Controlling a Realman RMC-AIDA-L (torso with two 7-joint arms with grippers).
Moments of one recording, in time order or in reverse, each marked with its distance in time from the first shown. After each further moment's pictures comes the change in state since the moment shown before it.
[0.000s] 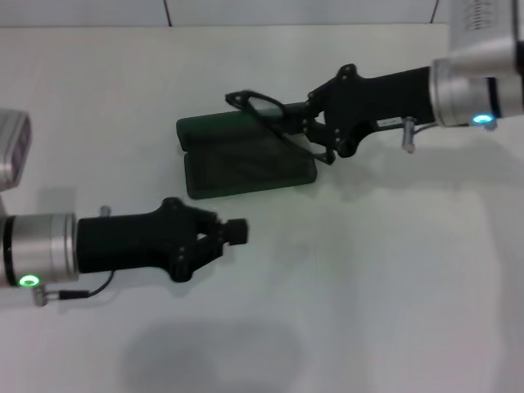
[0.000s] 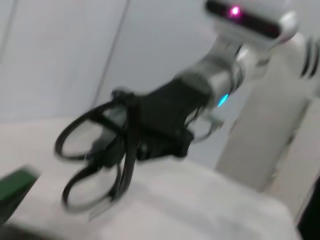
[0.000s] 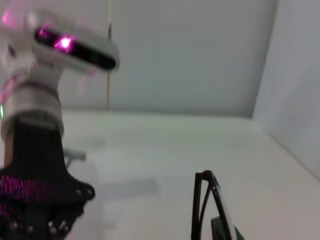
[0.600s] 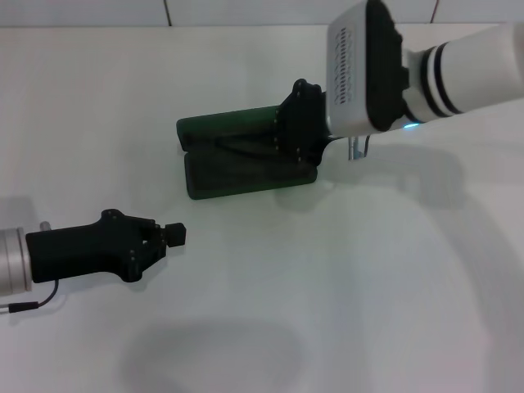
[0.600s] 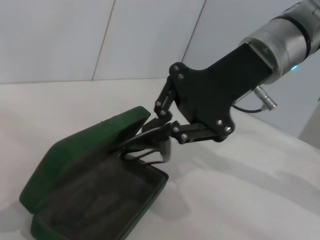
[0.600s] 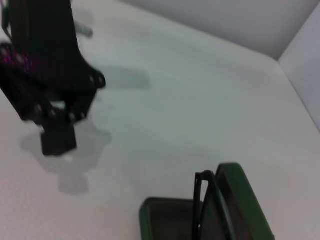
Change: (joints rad) left arm 0.120 0.020 -0.009 0.113 0.027 -0.145 -0.058; right arm 0.092 0.006 -0.447 -0.042 -0.035 0.405 0.056
